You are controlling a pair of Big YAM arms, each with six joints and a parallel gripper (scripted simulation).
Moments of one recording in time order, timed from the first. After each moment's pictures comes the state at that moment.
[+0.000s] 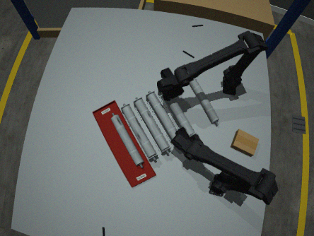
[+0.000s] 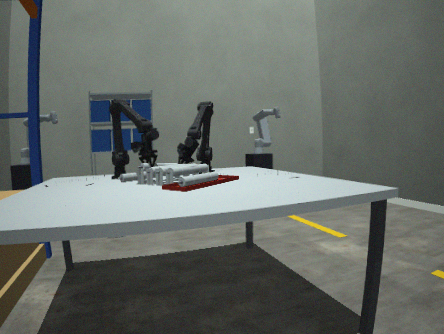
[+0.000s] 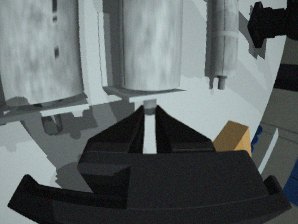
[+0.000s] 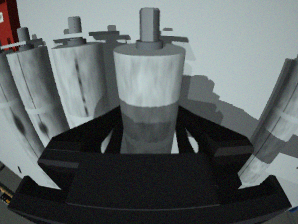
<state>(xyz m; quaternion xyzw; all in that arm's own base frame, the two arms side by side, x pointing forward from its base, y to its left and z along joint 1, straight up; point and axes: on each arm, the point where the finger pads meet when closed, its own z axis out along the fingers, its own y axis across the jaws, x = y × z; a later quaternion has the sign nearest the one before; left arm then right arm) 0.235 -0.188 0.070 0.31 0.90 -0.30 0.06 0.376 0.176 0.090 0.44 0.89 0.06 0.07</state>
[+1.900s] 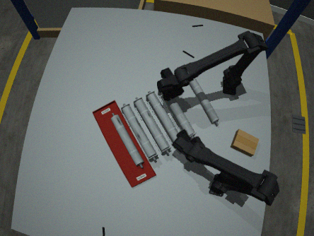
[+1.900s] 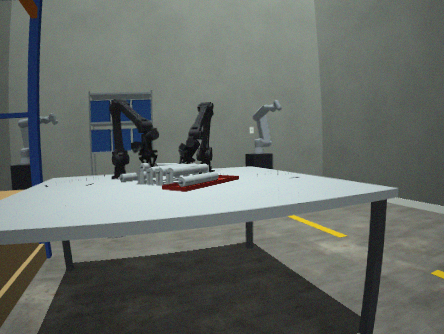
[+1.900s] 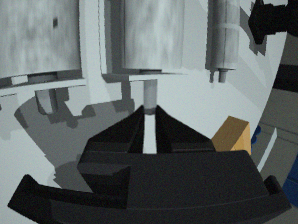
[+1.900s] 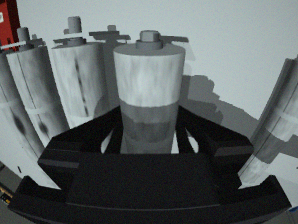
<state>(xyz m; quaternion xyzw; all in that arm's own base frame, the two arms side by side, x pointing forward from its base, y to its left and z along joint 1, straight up) 0.225 -0.179 0.069 0.30 0.91 -0.30 0.06 0.376 0.176 0.090 0.44 0.89 0.06 0.07</state>
